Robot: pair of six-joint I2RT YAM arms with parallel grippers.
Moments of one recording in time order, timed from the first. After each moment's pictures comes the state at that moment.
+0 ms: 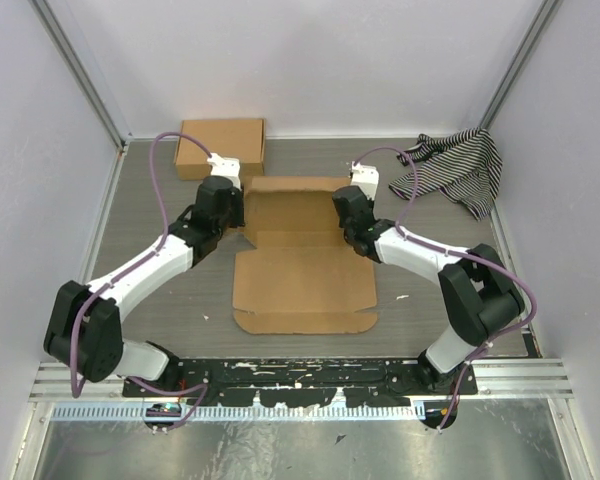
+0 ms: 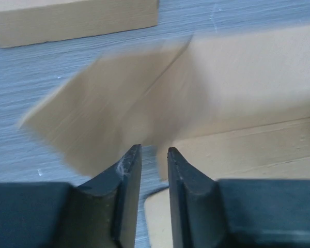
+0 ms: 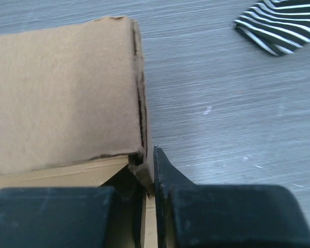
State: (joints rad) left arm -0.50 1.41 0.94 -0.03 -0.27 -0.19; right arm 0.57 1.61 0.96 0.03 0.58 0.41
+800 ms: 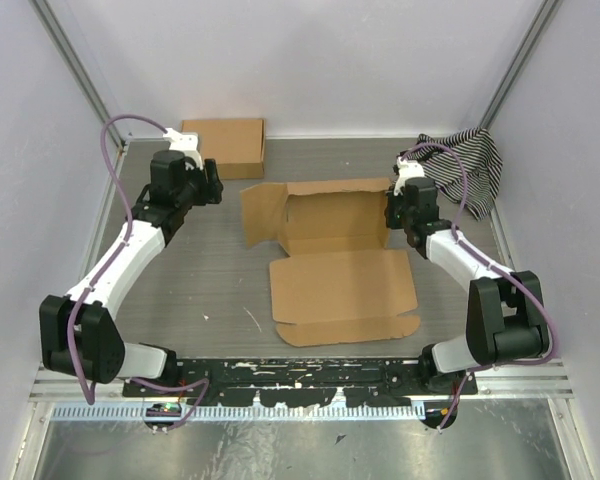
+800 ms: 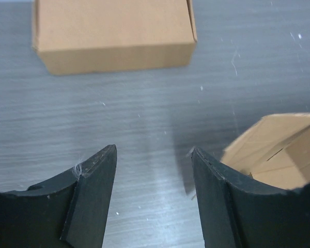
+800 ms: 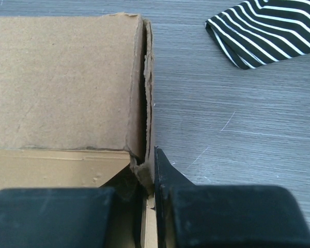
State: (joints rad) left arm -0.25 1.36 1.10 -0.17 -0.06 -0.16; right arm 0.18 1.43 0.83 0.03 0.01 0.08
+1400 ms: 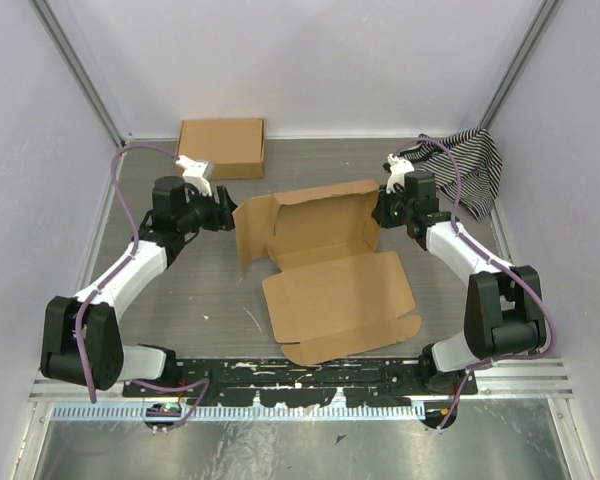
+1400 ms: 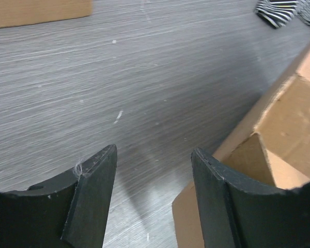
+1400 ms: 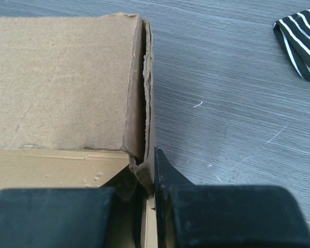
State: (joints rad) left arm -0.21 1.33 0.83 0.06 0.41 -0.26; right arm 0.15 1.47 0.91 -0.07 -0.24 0.04
